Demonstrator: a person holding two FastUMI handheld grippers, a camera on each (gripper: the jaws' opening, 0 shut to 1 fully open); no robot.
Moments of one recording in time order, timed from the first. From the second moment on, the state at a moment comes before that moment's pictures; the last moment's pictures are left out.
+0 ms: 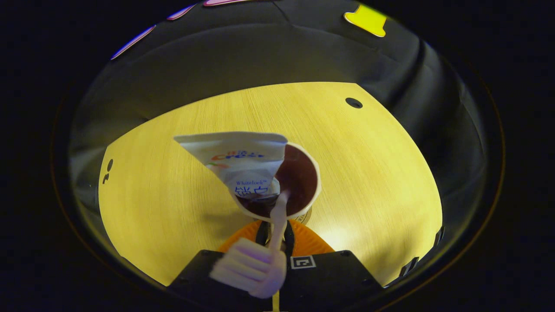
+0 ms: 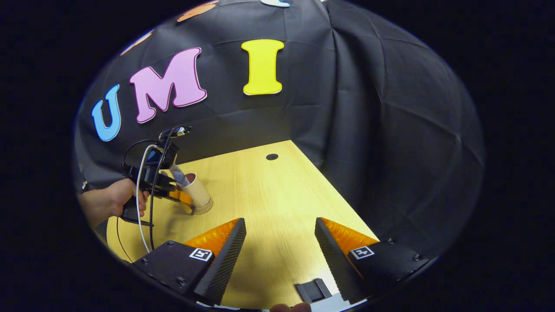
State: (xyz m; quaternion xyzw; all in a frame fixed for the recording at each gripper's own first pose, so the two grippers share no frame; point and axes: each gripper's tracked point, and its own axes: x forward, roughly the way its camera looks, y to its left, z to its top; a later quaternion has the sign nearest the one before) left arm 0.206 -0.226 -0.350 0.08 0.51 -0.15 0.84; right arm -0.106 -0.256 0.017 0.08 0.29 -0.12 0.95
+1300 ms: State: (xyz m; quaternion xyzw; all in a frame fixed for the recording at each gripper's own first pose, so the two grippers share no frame) left arm 0.186 -0.212 -0.294 0.08 0.46 -0.15 0.87; right arm -0.099 -0.222 0.033 0.08 0.27 -0.09 0.95
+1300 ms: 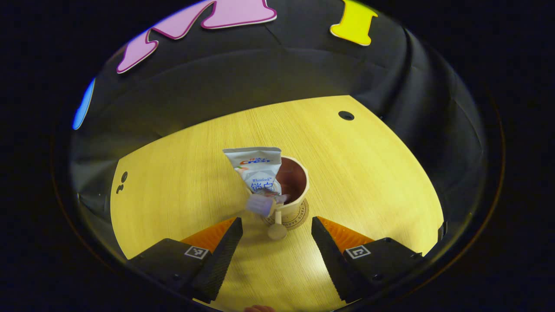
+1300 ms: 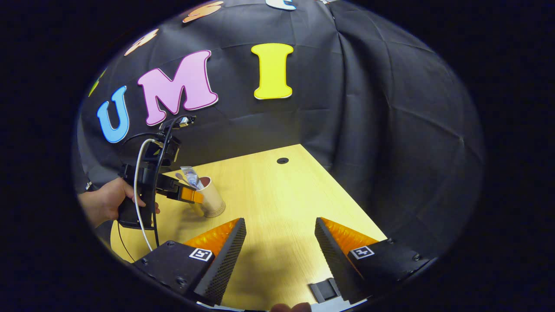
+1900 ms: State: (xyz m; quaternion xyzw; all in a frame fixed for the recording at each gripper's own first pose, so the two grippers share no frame) left arm 0.123 -0.085 -0.135 -0.01 0.29 -0.08 0.95; right arm -0.039 -0.096 0.126 0.04 0.17 0.01 0.98
